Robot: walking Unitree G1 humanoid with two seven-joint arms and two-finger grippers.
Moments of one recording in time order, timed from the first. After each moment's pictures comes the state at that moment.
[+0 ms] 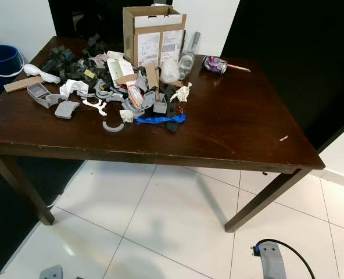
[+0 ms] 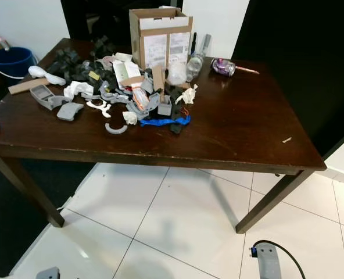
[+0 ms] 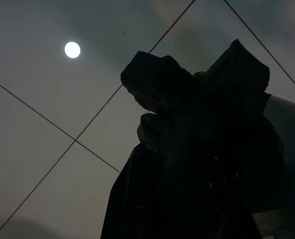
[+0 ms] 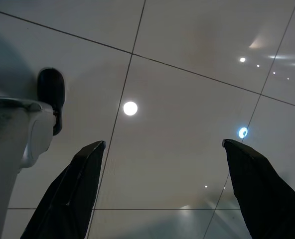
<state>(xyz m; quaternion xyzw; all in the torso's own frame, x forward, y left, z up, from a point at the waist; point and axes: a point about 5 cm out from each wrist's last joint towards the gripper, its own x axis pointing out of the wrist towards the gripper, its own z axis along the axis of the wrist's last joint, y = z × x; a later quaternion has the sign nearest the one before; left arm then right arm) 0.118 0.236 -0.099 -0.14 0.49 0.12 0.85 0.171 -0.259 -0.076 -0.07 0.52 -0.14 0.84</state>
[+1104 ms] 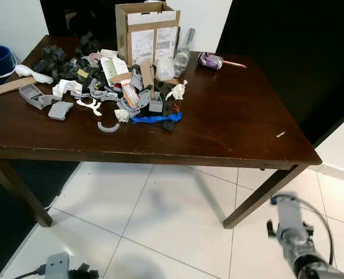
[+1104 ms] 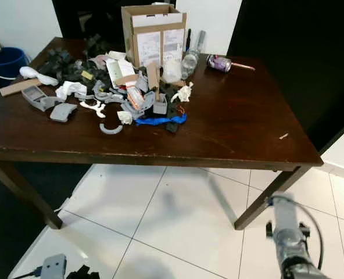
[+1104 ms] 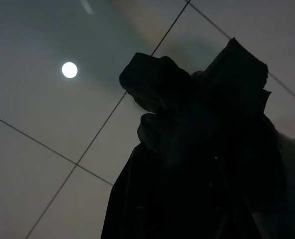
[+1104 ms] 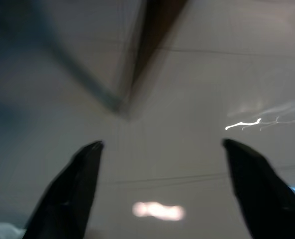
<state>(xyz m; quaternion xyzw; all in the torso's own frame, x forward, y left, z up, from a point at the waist) 0.138 0.235 -0.092 -0.12 0.47 0.09 0.87 0.279 -0.301 0.020 0.09 0.25 -0.25 0.93</state>
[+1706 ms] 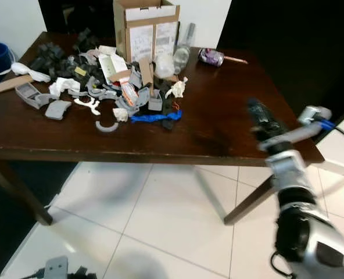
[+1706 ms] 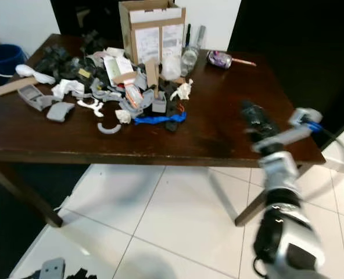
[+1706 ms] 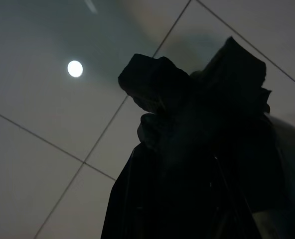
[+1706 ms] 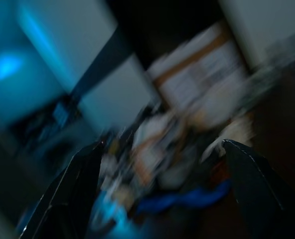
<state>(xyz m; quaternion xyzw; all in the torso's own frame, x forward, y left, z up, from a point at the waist) 0.131 0.232 -0.095 -0.11 0.48 0.08 0.87 0.375 -0.200 0.180 0.29 -0.16 0.27 0.90</state>
